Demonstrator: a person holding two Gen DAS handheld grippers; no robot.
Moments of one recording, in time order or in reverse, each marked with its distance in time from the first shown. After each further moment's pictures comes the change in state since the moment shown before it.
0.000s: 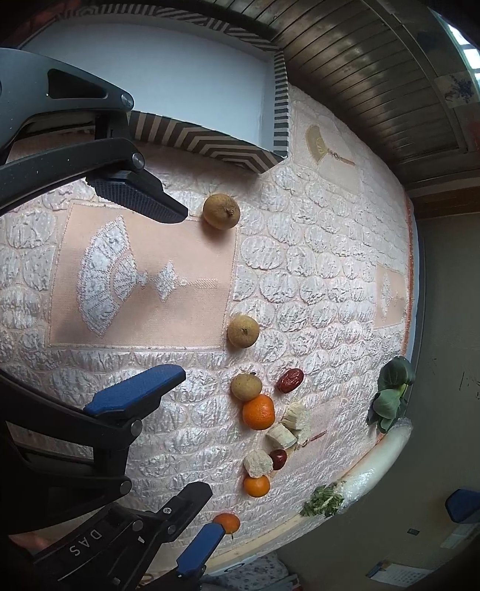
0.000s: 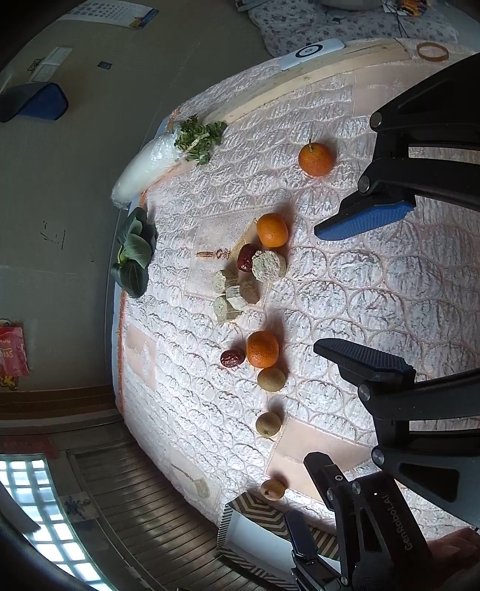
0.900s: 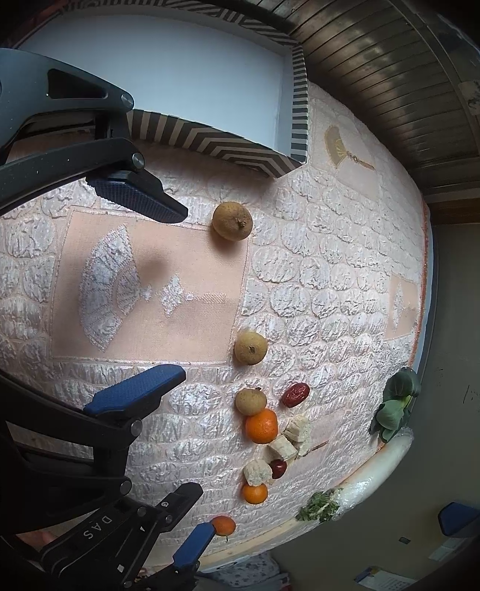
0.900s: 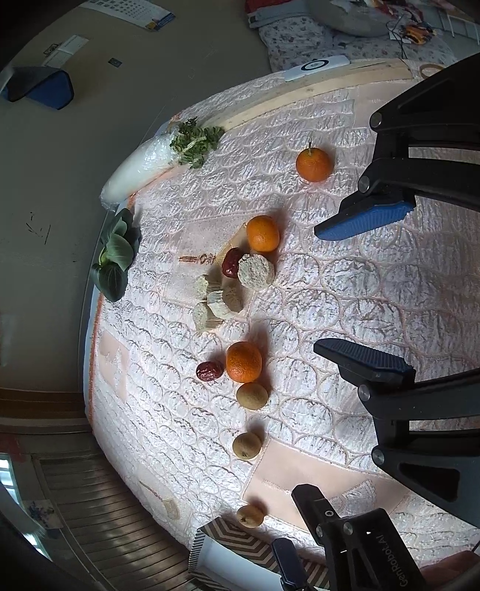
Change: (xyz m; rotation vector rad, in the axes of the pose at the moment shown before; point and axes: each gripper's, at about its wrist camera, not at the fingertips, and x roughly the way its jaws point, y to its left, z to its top) left arm 0.008 0.014 0.002 -0.043 0.044 -0.029; right arm 0.018 0.008 0.004 -0.062 0.106 -0.102
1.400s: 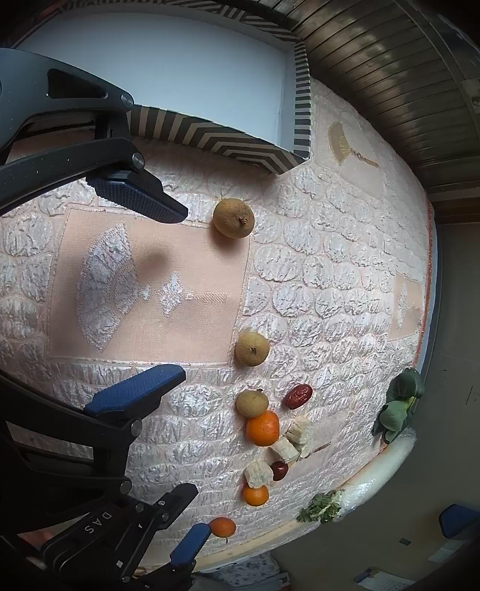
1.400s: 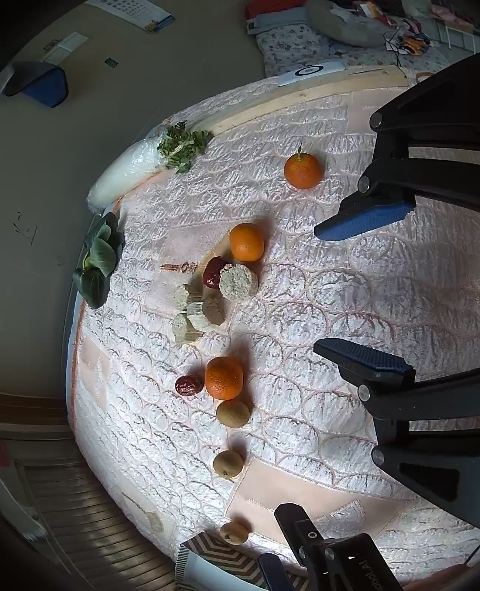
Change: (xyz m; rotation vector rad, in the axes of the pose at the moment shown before) left arm 0.004 -0.001 0.001 -0.001 0.013 -0.002; right arm 0.010 -0.001 -0.002 -0.011 0.040 -0.039
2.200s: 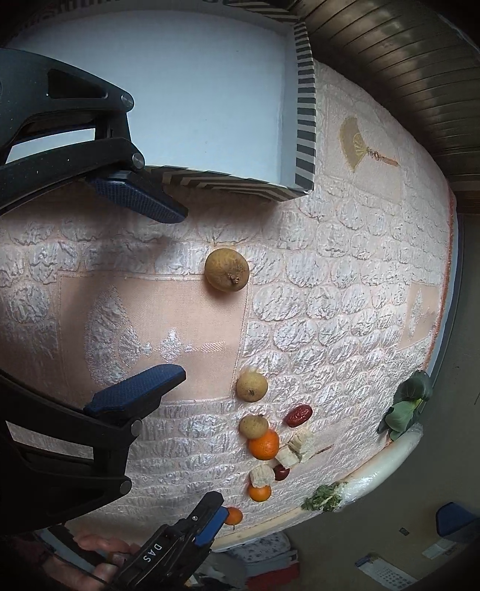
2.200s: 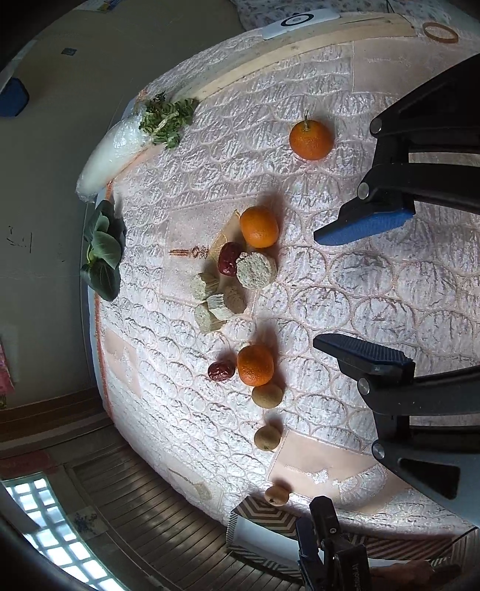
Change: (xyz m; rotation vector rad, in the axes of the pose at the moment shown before) left arm 0.007 0.057 0.021 0.026 0.100 -0.123; right arm 0.009 -0.033 0.004 0.130 -0.062 0.271
